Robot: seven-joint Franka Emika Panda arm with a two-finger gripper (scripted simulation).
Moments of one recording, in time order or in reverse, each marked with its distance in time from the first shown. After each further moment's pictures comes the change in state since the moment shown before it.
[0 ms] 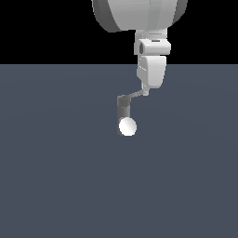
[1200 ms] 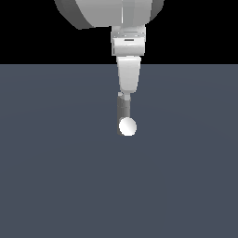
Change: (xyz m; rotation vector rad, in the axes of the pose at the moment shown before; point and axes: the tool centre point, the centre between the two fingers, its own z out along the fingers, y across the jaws) arm -0.065 0.039 0.001 -0.010 0.000 0.041
